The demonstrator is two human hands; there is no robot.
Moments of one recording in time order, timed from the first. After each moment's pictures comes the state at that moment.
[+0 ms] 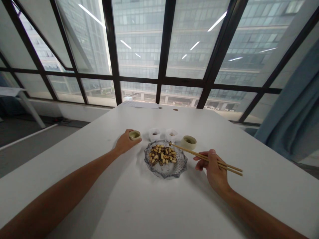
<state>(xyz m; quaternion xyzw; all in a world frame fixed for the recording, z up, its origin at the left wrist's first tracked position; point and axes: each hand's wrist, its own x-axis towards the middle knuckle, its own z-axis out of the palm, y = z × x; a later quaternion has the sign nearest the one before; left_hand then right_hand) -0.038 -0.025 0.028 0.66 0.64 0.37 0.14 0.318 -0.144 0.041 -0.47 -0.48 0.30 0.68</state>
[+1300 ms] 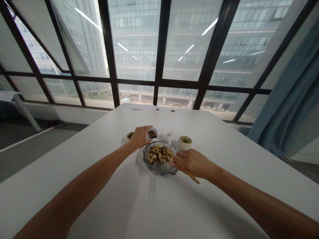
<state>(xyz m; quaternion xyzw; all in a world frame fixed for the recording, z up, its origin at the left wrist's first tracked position) 0.029 -0.011 0.065 0.84 0.47 0.26 -0.05 0.290 -0.137 0.106 -0.19 -0.93 -0.25 0.16</state>
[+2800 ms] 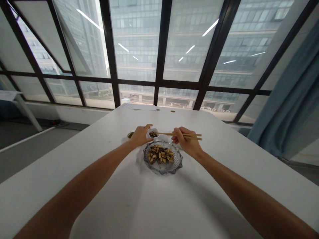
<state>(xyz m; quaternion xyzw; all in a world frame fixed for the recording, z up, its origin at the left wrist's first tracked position) 0.026 0.002 0.065 0.84 0.47 0.27 -0.02 0.270 -0.086 0.108 -0.43 -0.70 0.22 0.52</state>
